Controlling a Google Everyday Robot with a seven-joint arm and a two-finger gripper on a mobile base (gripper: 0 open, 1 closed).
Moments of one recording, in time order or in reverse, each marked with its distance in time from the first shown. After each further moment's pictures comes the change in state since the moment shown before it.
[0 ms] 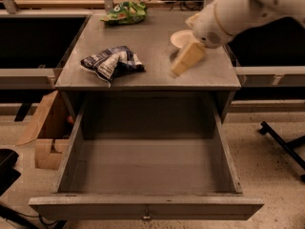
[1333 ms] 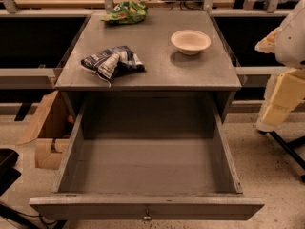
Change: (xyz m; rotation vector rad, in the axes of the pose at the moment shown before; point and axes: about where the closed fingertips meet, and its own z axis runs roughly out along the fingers) arm 0.092 0.120 -0.180 -0.102 0.488 -0.020
